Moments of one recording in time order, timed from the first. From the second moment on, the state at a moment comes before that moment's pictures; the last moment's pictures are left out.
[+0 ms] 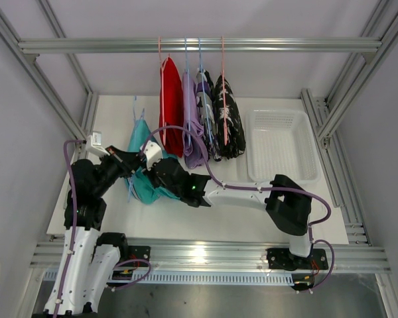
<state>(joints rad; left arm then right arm) -0.02 0.56 0.66 -0.21 0.45 -0.76 1.21 1.92 1.43 0.22 0.32 0.10</state>
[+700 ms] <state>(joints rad) -0.03 0.58 0.65 -0.26 0.37 -0.75 1.25 1.67 1.46 -0.07 0.33 0.08</state>
